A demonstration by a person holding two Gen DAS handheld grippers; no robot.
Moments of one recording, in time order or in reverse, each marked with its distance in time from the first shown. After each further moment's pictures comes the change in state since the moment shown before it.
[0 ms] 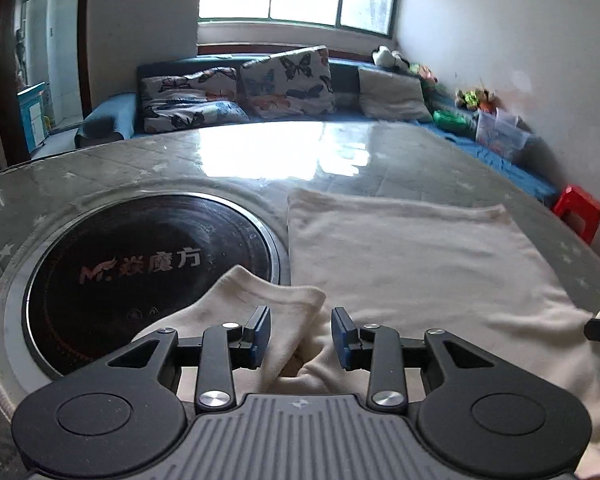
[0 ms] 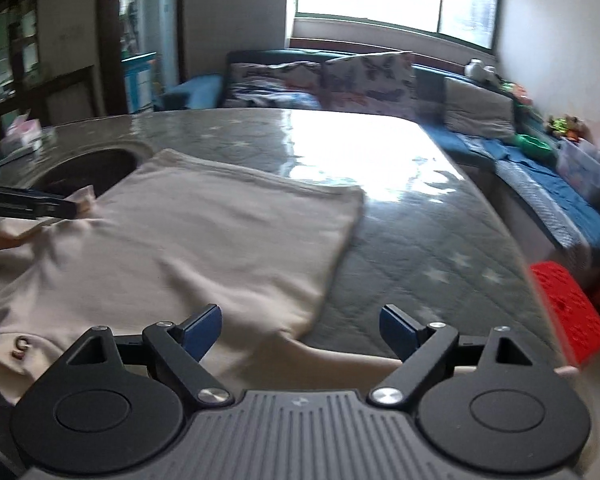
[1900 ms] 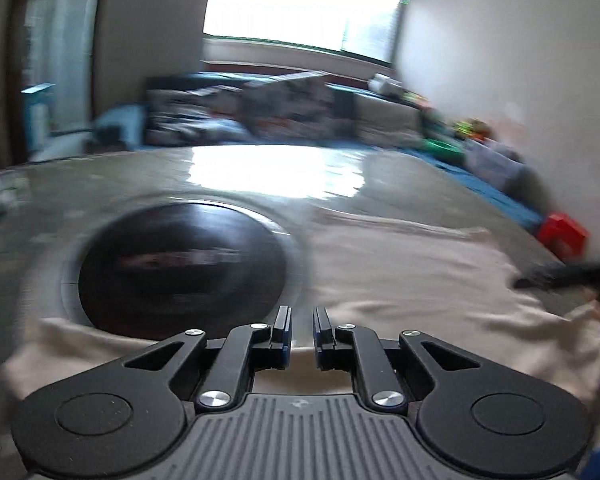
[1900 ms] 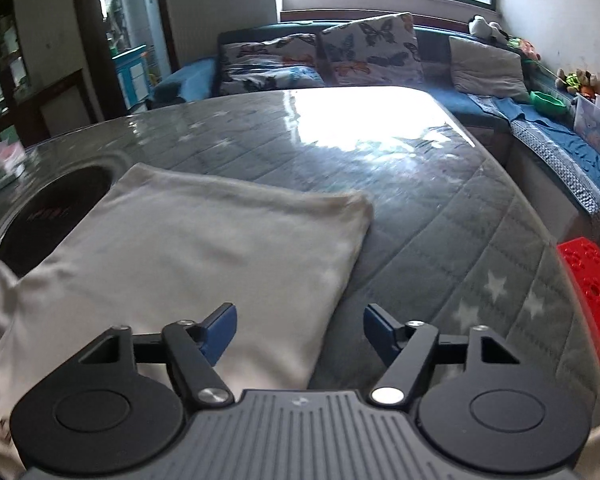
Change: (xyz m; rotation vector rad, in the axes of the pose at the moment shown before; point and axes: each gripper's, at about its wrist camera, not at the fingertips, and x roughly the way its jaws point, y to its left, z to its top) left arm -0.041 0.041 -0.010 -0.030 -0.067 -0.101; right arm 0.063 -0.035 0.046 0.107 0.091 0.057
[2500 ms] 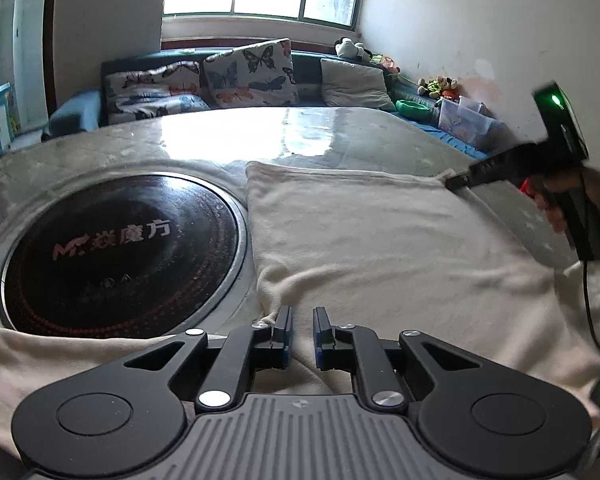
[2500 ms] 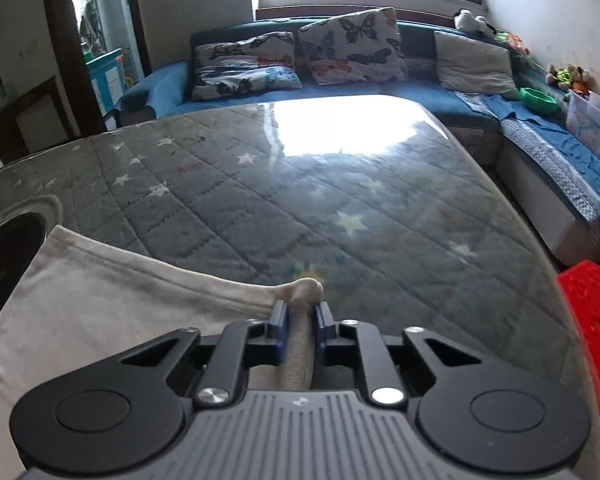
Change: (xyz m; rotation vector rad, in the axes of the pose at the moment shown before) left arm 0.033 -0.013 -0.015 0.092 0.067 0.000; right arm 0.083 -0.024 0.072 0.025 0.011 -0.046
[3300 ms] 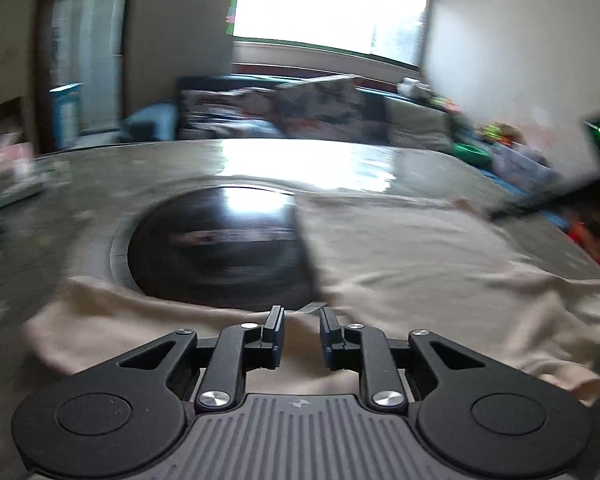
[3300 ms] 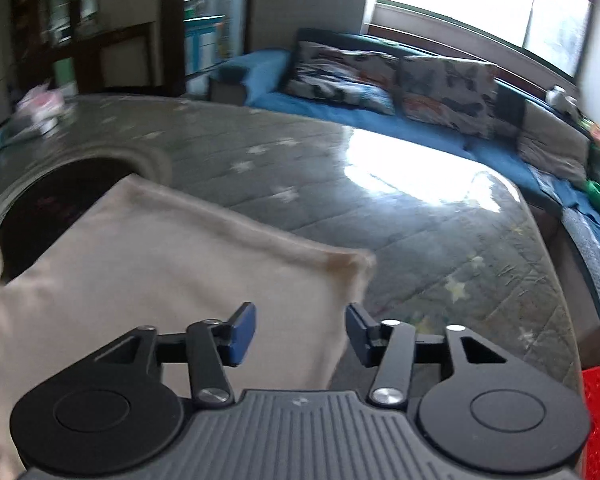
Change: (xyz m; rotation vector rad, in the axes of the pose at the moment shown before) left arm -0.065 0.063 -0.025 -0.167 -0.100 0.222; right arm -0.038 0.087 -0.002 -0.345 -0.017 0.120
